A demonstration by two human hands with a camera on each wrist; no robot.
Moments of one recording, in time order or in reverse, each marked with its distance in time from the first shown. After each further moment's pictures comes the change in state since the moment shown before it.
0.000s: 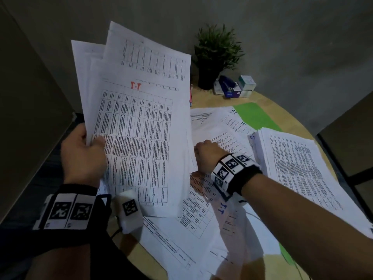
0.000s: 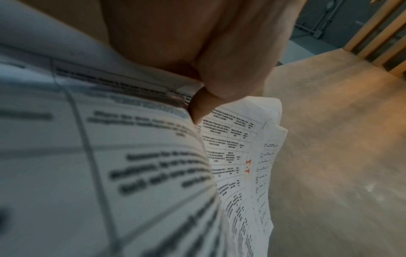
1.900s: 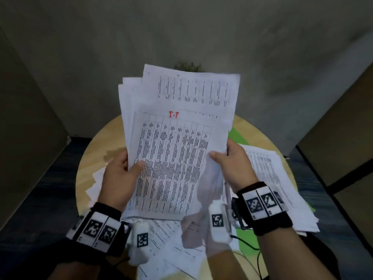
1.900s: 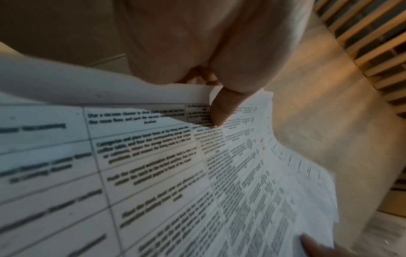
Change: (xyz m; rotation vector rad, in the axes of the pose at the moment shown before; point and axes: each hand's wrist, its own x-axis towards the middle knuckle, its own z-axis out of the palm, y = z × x) left_hand -0.097 0.040 0.049 -0.214 -0.357 0.043; right_hand -0.135 0.076 -0.063 1.287 0.546 -0.052
